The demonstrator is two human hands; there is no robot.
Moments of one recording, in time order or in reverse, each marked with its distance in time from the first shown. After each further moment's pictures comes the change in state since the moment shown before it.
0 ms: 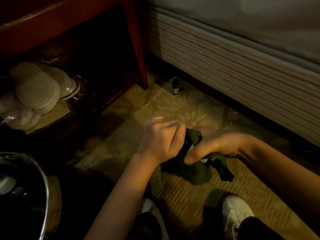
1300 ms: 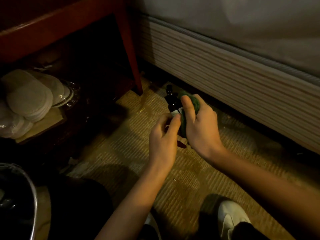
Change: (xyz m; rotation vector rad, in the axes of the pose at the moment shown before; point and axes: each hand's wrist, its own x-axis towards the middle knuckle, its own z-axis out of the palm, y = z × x) left_hand 0.016 0.044 0.010 -0.807 0.100 -1.026; right_hand 0.025 -0.009 0.019 -0.258 1.237 -0.417
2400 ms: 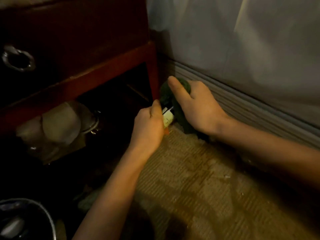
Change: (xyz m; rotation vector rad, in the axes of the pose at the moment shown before) left_hand 0.096 0.088 -0.048 0.327 0.250 0.085; right_hand 0.117 -0.093 0.011 0.012 -0.319 -0.314
